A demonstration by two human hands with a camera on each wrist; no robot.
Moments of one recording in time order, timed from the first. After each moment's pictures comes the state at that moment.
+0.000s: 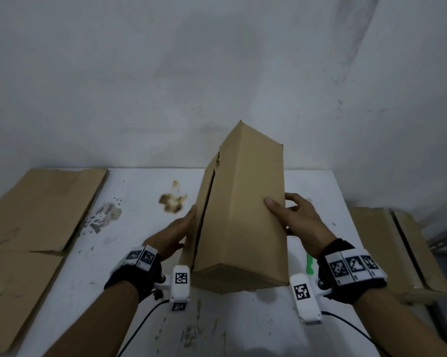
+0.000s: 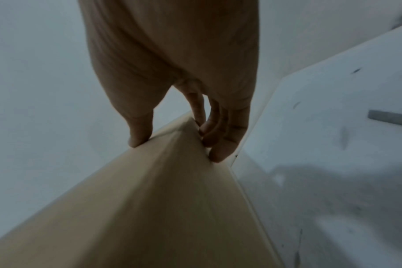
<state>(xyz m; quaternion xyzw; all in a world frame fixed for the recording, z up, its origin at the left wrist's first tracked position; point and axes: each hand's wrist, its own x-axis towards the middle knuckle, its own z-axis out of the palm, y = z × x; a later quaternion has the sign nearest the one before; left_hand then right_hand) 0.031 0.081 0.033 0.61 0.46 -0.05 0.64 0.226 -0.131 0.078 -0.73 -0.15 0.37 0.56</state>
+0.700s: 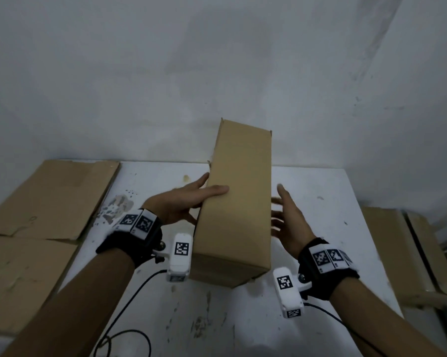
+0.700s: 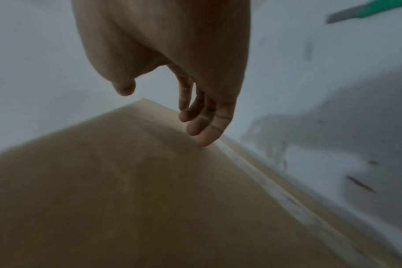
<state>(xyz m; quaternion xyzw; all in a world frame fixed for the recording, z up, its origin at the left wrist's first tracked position) 0.041 0.104 0.111 0.68 0.35 -0.10 0.63 0.200 -0.094 0.043 -0.63 -0.02 0.46 0.63</state>
